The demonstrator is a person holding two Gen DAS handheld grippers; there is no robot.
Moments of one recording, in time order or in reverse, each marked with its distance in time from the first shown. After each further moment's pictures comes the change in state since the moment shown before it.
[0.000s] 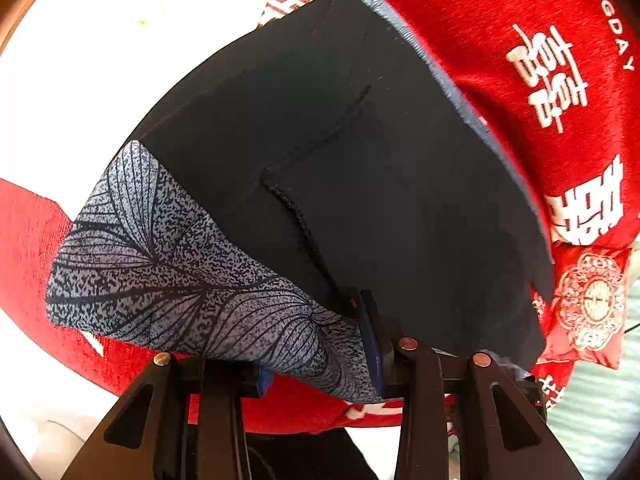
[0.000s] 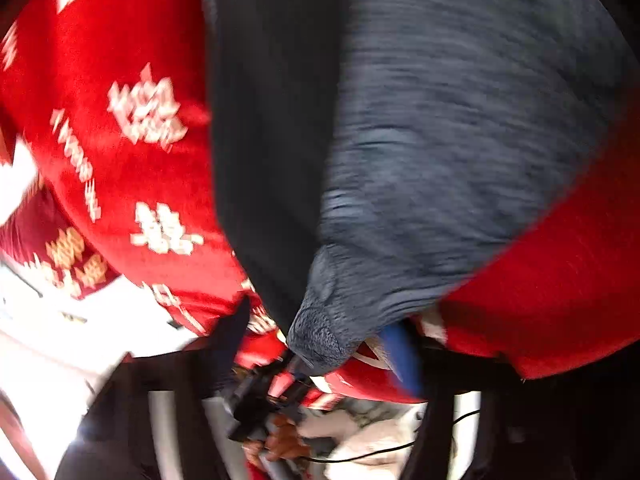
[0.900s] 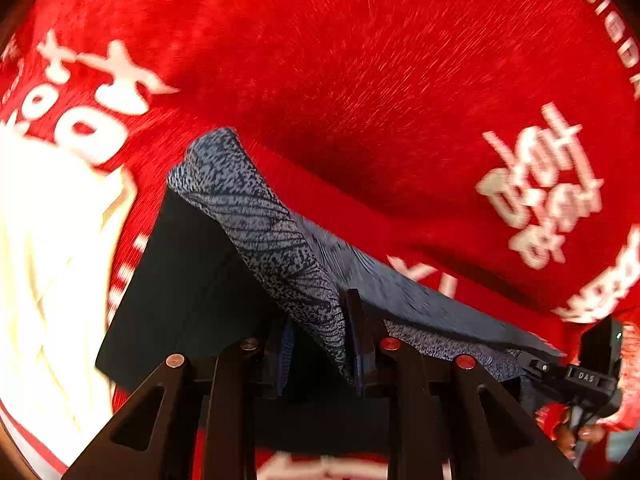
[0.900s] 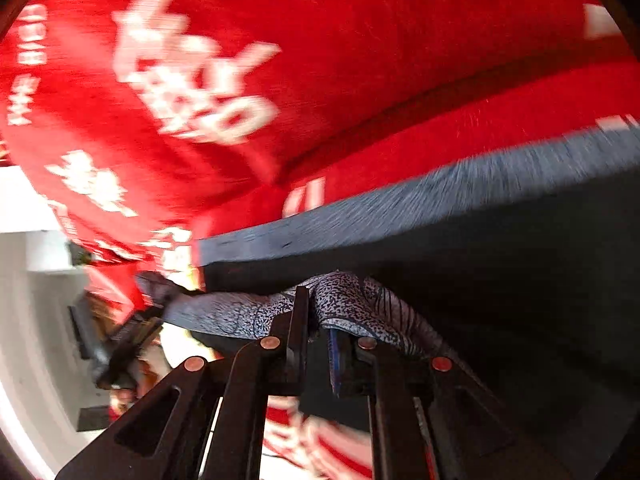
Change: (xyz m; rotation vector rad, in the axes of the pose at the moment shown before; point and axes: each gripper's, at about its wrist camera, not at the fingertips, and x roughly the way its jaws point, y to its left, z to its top) left arm 0.020 -0.139 0.195 0.116 -0.259 0.123; right arm 0.129 0.263 0.190 -0.675 0.248 -0.580
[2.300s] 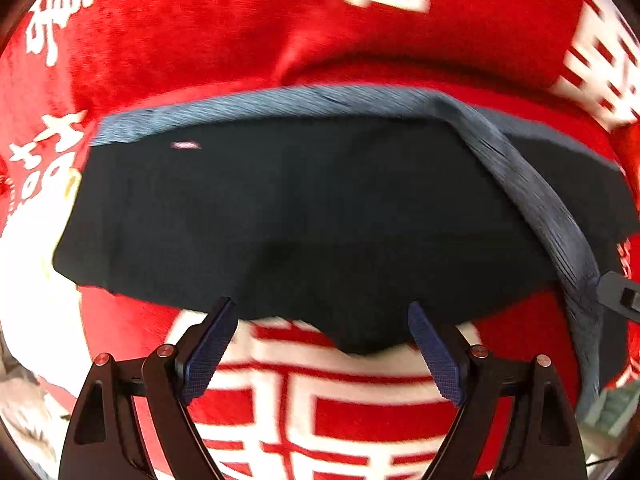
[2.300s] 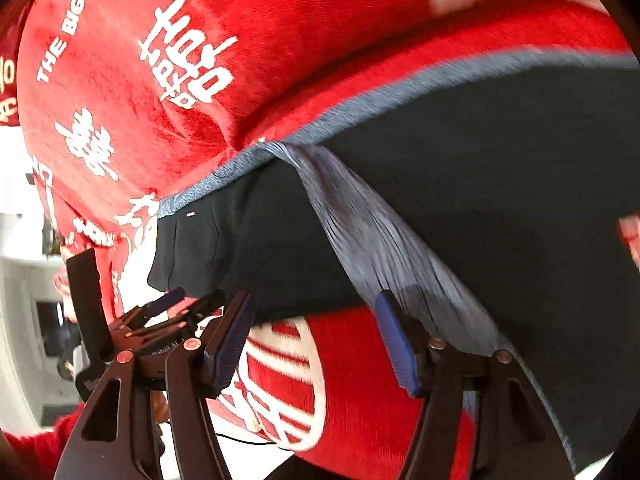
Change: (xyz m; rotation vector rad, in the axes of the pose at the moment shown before) left arm 0.026 -0.144 -0.165 0.449 0.187 0.232; right arm -0.072 -0.016 -0.125 -0.023 -0.122 -0.094
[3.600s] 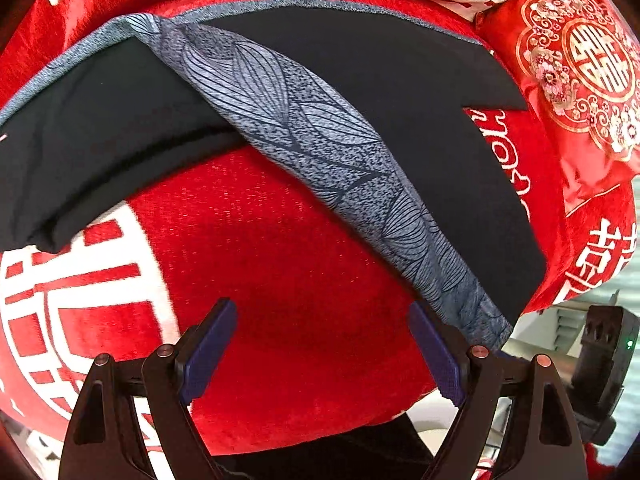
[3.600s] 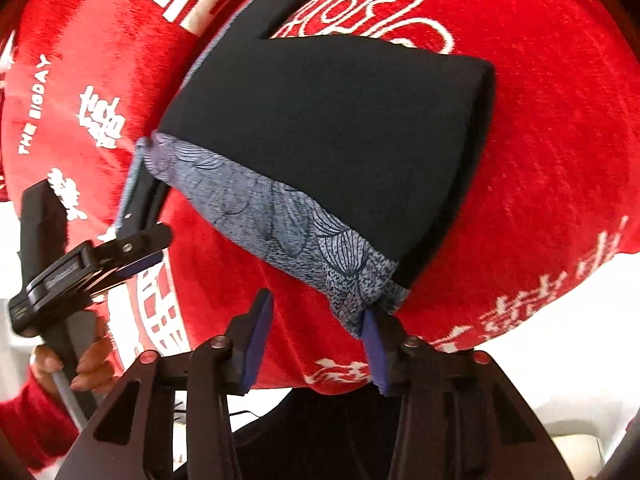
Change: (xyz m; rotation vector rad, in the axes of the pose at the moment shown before) left arm 0.002 -0.201 -0.075 0.175 0.146 -0.302; right arm -0.102 -0.195 -0.171 0.272 -0.109 -0.018
